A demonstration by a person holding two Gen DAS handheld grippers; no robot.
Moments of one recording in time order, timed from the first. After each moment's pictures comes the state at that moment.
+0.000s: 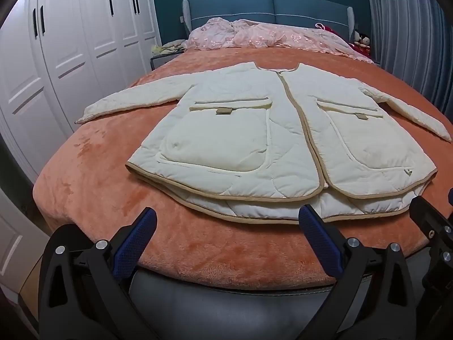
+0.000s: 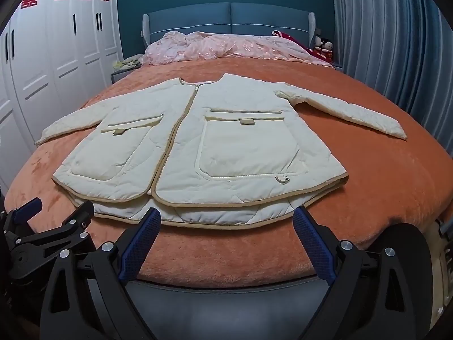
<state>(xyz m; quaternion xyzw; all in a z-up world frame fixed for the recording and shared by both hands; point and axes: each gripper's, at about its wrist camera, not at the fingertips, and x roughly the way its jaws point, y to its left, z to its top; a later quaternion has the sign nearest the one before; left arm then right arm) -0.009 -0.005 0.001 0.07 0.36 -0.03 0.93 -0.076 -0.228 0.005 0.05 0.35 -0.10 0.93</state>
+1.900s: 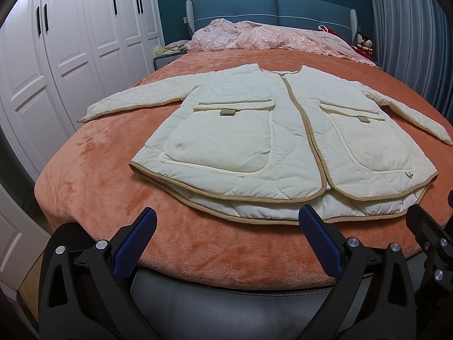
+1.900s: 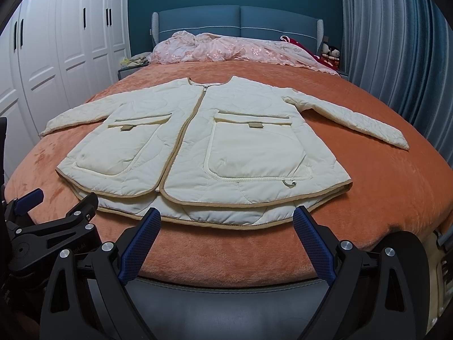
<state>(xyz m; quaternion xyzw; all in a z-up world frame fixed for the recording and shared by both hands) -0.010 -0.001 0.003 0.06 0.36 -0.03 0.93 -0.078 -0.218 0.007 0.03 0.34 -0.09 0.93</state>
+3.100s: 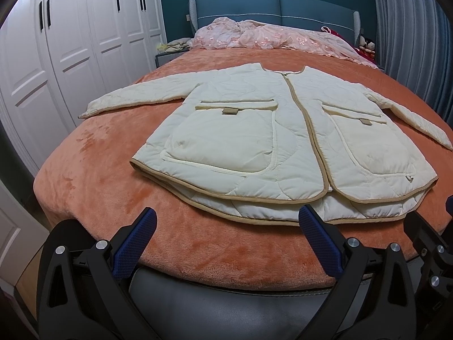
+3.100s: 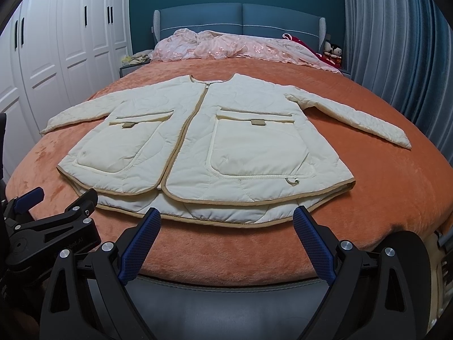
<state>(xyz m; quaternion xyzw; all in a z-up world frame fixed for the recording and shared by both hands) -0.010 0.003 0.004 0.06 0.36 -0.02 0.93 -0.074 -0.218 0.005 0.04 0.35 -0.08 0.93</state>
